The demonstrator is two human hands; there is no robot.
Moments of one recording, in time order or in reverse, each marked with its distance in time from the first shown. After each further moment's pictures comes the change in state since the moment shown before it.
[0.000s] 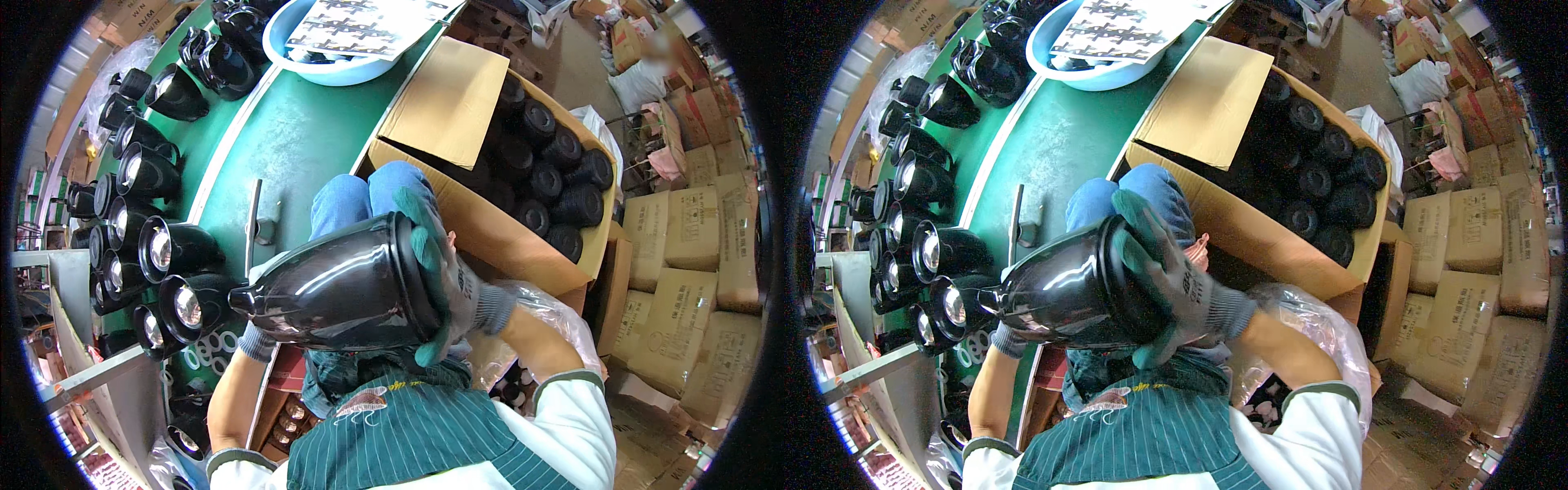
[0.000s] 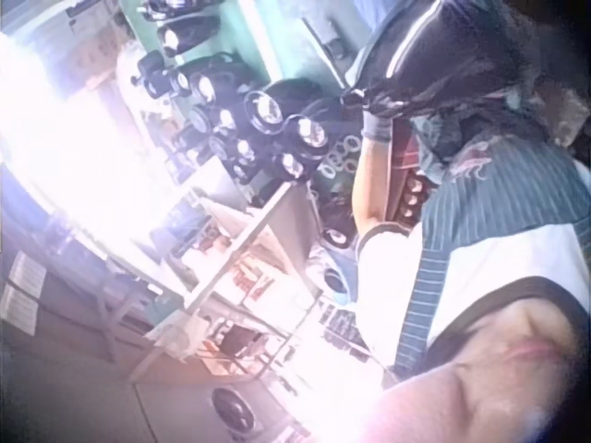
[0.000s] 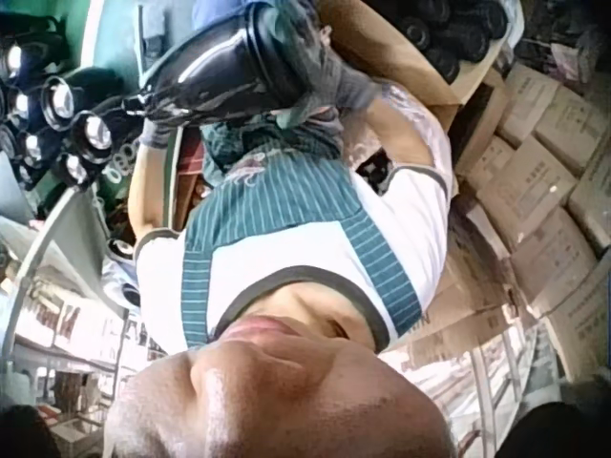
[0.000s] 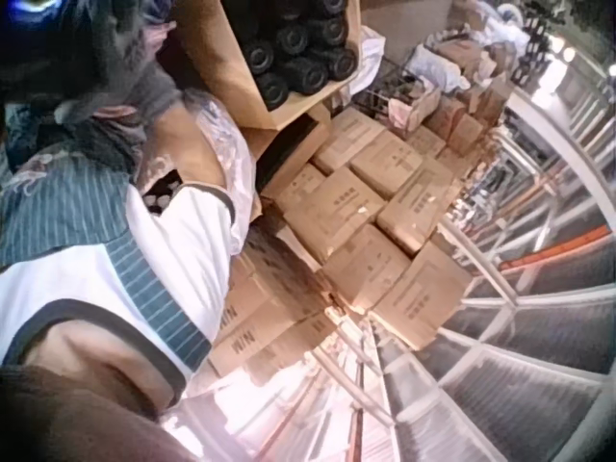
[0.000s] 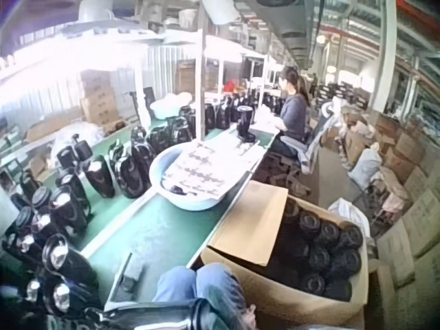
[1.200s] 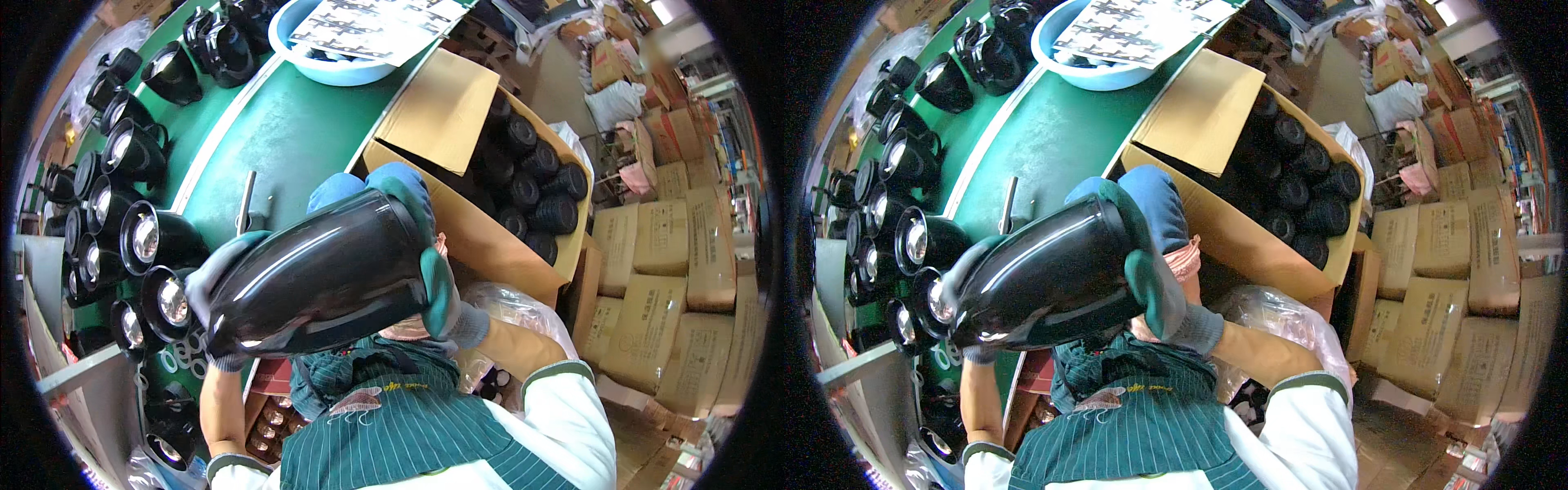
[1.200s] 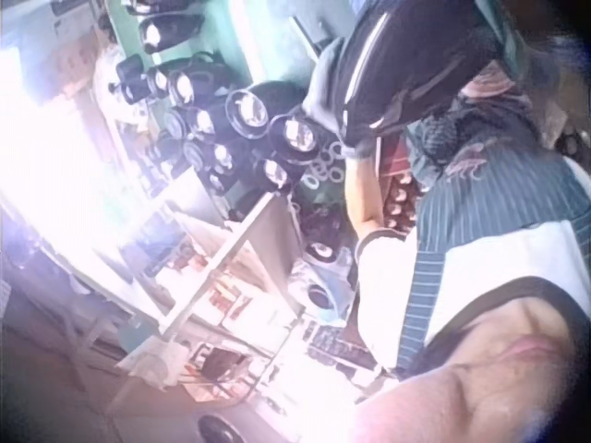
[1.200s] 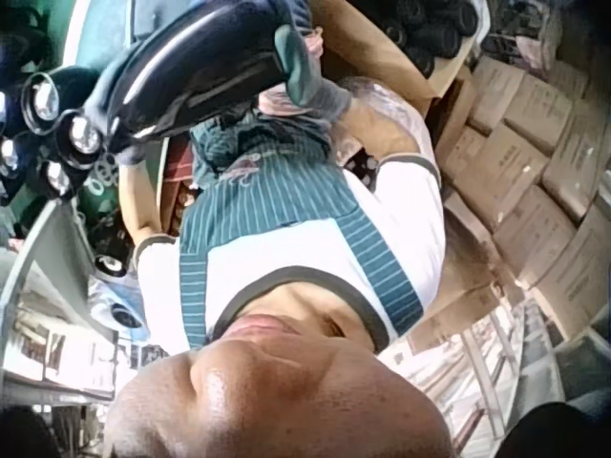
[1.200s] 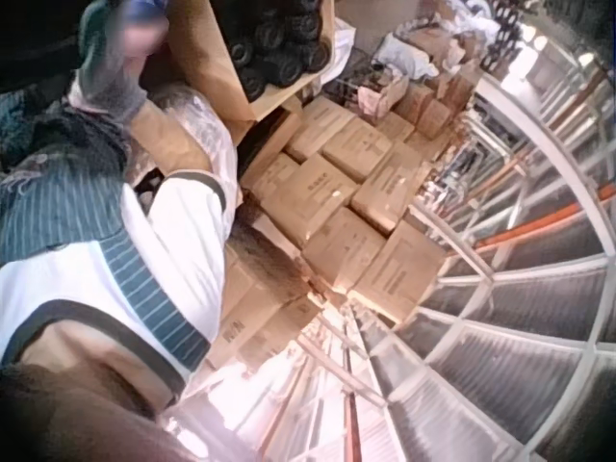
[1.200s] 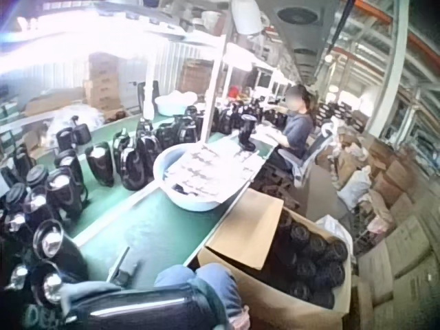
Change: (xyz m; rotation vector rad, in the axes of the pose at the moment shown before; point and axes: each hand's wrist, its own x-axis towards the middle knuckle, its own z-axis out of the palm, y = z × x) left_hand -0.004 0.132 0.041 0.688 0.330 0.476; right_hand -0.019 -0.013 0.074 0.851 0.262 0.517
